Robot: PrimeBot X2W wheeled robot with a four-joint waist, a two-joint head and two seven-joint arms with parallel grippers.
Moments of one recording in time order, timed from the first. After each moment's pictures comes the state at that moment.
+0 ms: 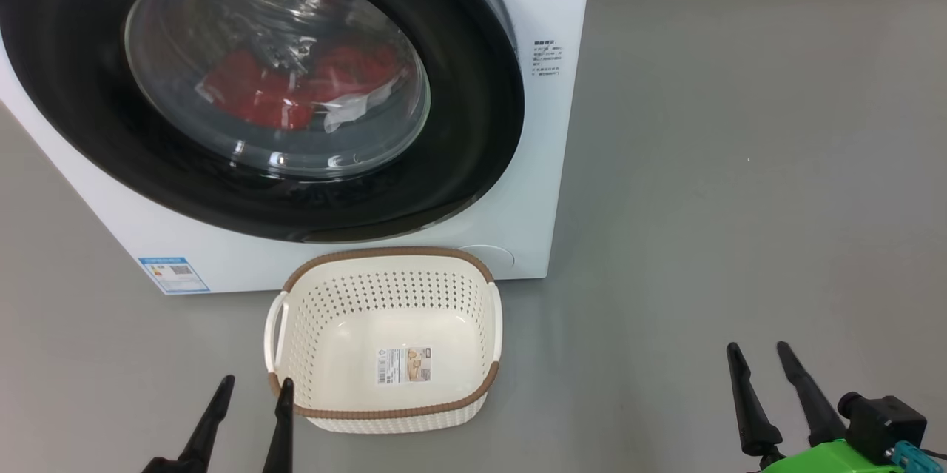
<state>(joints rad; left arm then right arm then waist) 0.04 0.05 0.03 0.20 -0.13 -0.13 -0.25 0.06 -0.03 -0.05 0.28 0.36 0.13 -0.25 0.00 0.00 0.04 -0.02</state>
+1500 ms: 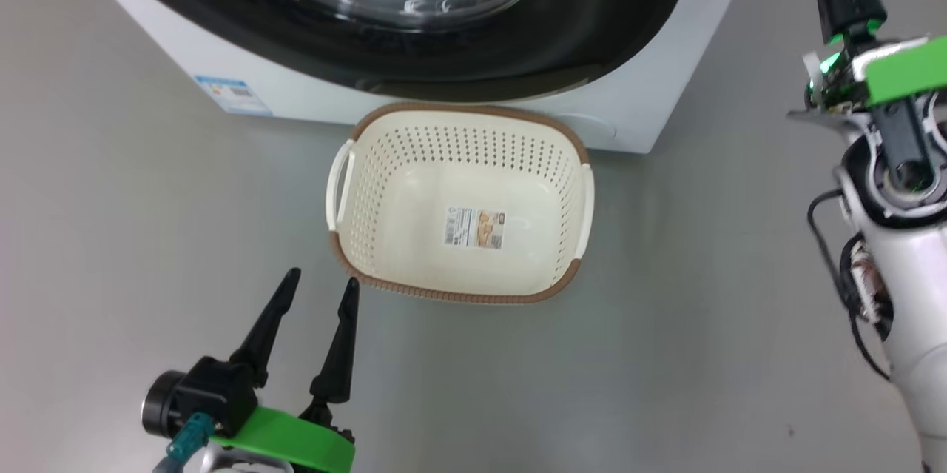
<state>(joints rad) -0.18 0.04 -0.12 0.21 -0.20 -0.13 -0.25 -0.74 -0.22 0.15 0.27 1.54 0.13 -0.05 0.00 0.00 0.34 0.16</state>
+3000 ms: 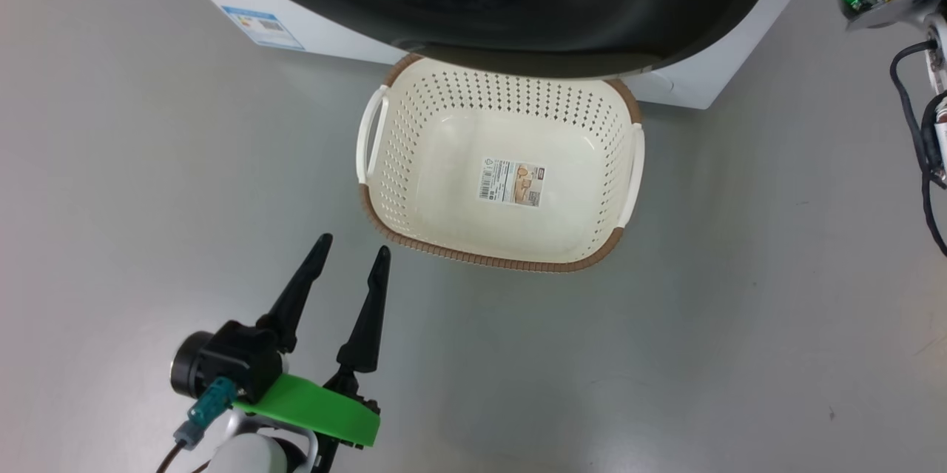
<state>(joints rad) -0.27 0.04 -0.20 0.25 -0.25 -0.13 -0.25 -1.09 -0.31 0.20 0.57 1.66 0.13 0.55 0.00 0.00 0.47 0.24</state>
